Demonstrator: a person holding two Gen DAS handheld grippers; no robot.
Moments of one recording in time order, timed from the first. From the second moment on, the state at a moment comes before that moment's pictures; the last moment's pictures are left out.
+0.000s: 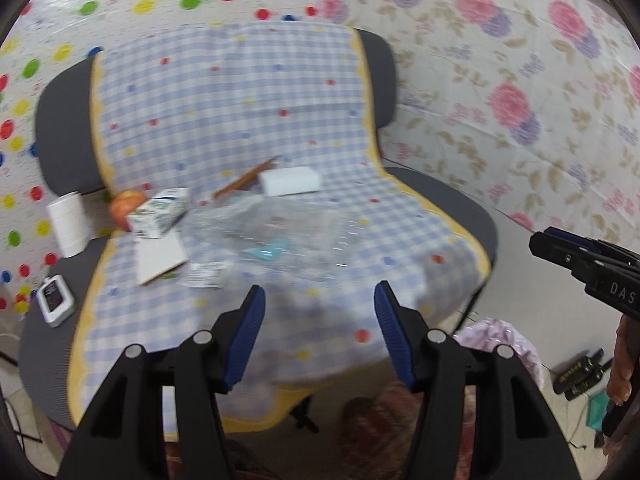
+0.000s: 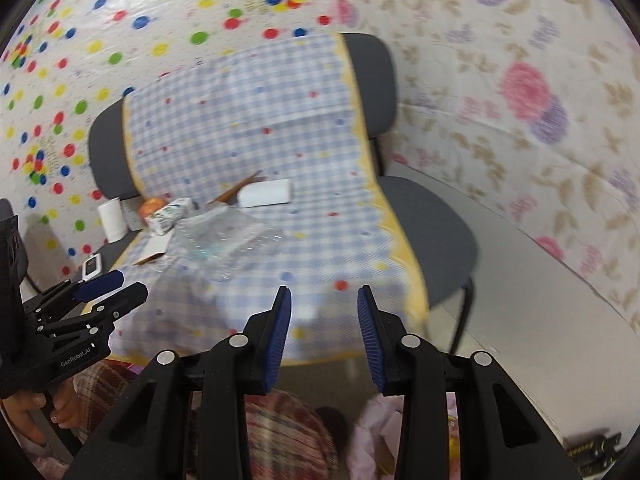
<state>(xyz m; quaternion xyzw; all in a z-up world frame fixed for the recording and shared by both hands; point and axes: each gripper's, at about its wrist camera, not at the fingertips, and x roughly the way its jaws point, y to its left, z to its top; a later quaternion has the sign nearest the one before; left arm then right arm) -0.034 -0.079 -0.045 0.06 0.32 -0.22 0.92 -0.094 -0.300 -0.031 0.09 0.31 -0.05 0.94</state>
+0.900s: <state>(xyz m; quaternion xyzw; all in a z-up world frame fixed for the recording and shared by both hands) 0.058 0.010 -0.083 0.03 0.36 -0.09 0.93 0.070 -0.200 -0.105 0.01 0.41 0.04 0.91</state>
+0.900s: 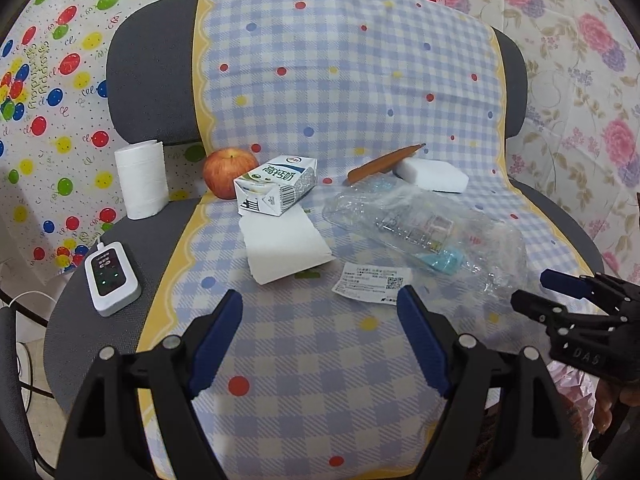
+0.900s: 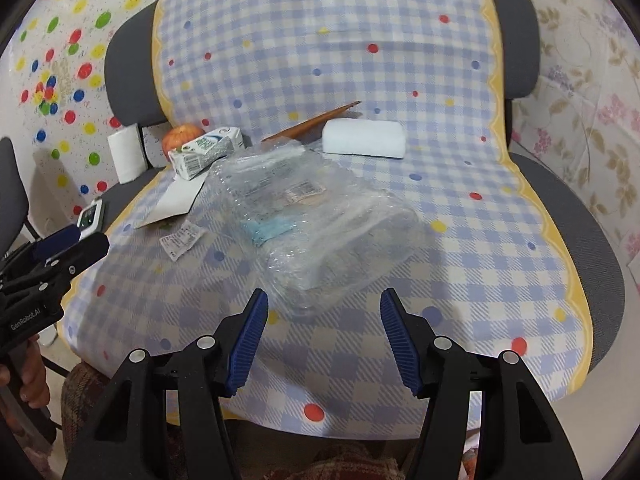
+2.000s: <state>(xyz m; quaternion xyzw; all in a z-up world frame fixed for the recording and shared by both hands) 0.065 0.048 -0.075 0.00 0.34 -0.07 0.94 0.124 -0.213 -0.026 -0.01 0.35 -0.03 0.93</state>
